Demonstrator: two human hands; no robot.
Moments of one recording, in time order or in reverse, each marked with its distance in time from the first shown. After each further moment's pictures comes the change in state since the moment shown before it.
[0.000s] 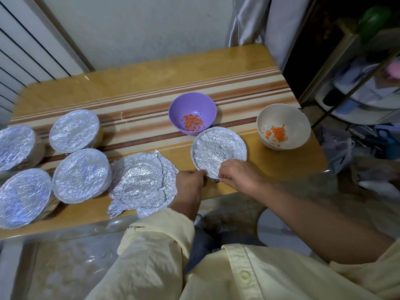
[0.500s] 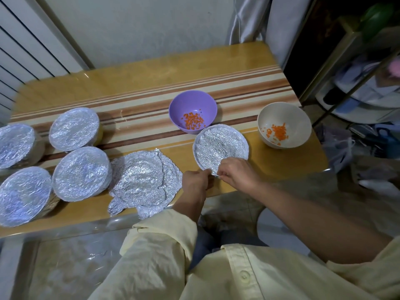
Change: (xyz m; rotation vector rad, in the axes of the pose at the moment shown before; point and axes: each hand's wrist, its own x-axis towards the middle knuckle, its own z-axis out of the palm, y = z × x) left_hand -0.019 0.003 0.010 -0.126 -0.078 -0.086; right_hand 0.003 -0.006 0.000 0.015 -0.006 0.071
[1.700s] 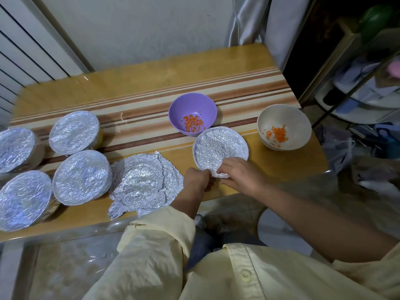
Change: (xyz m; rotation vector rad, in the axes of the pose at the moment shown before) left_hand 0.011 0.012 0.001 0.275 -0.076 0.084; right_hand -0.003 0.008 -0.005 -0.030 0.038 -0.121
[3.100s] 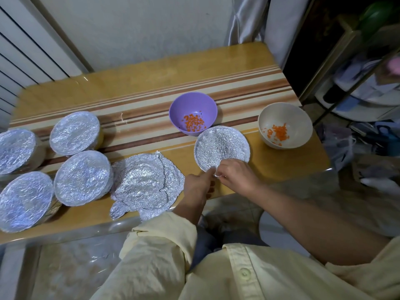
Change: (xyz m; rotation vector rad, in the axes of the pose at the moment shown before) left_hand -0.010 -0.016 -0.003 -0.072 0.011 -0.028; right_hand 0.009 -0.015 0.012 0.004 0.086 0.097
